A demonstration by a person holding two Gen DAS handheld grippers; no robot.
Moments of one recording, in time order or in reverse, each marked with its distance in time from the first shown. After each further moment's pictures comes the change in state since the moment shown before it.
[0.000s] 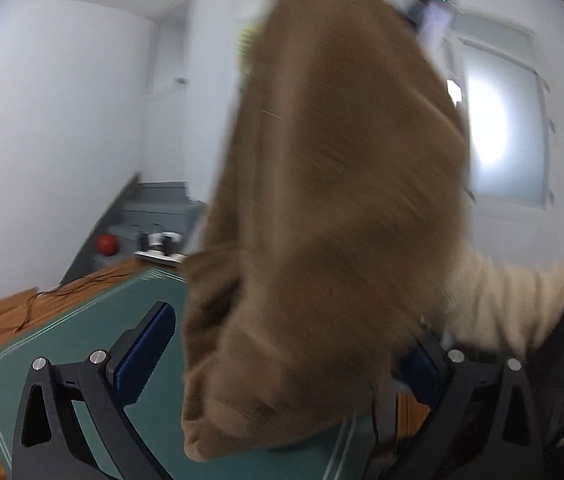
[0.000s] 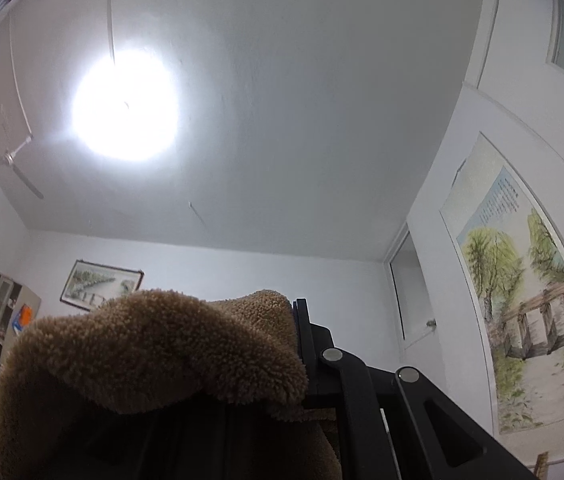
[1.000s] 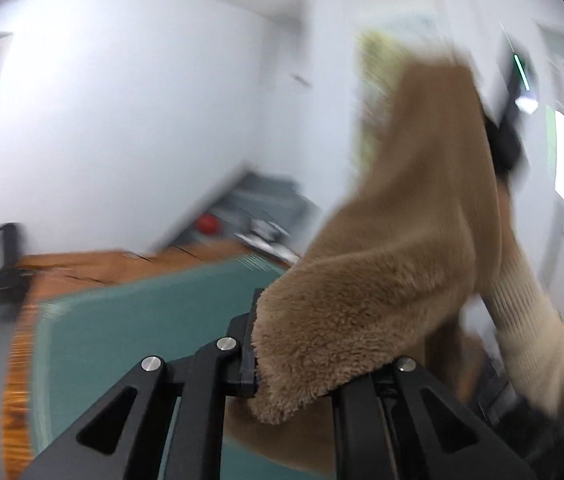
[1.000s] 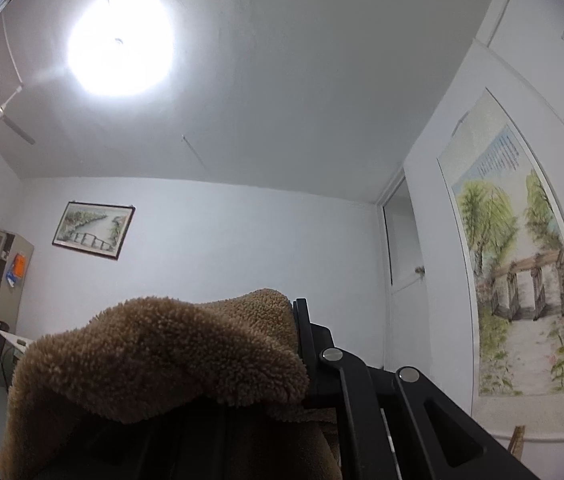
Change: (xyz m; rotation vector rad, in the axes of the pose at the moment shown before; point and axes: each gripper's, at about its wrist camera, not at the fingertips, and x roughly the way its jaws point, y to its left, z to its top) left arm 0.000 0.024 0.005 -0.309 -0.119 0.537; right arm 0.001 -0.031 -0.071 -0.047 0.232 -0.026
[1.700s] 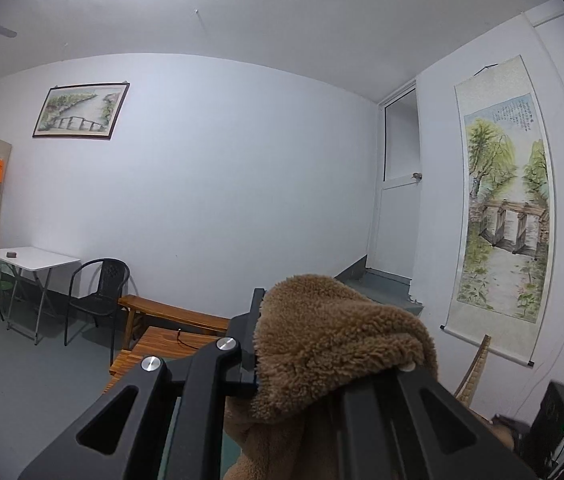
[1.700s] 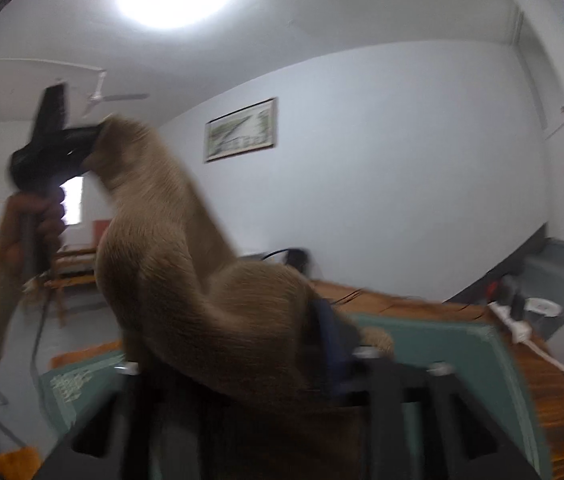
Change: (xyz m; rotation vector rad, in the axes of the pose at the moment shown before) left arm -0.043 0.026 0.053 -0.084 -0.258 0.343; right arm -0.080 0.014 -0.183 0.145 0.469 0.724
